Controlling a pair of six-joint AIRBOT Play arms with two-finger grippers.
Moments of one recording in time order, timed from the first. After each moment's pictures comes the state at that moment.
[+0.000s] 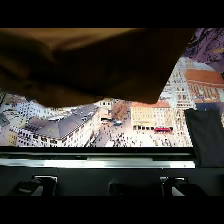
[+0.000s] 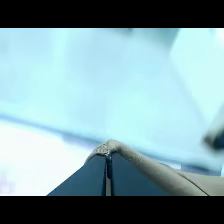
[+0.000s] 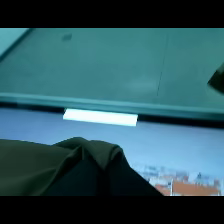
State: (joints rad) left arm -0.12 -0.76 1.76 1.68 -0.97 -1.93; right arm 0.05 -1.08 2.02 -1.30 1.06 1.51
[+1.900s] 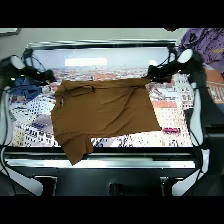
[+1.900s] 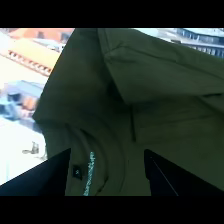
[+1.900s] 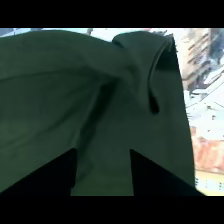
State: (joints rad) left arm 0.12 -1.86 1.95 1.35 -1.25 -1.64; right arm -0.02 -1.87 2.02 -1.14 1.32 1.64
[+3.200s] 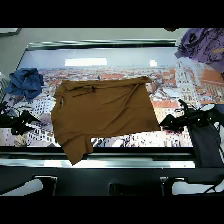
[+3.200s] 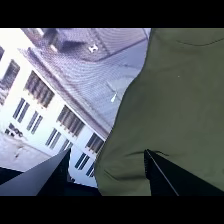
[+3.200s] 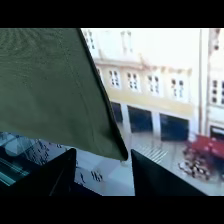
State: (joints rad) left arm 0.58 -1.31 0.98 1.08 -1.30 -1.52; right arm -0.40 -1.57 0.99 -0.92 1.32 1.10
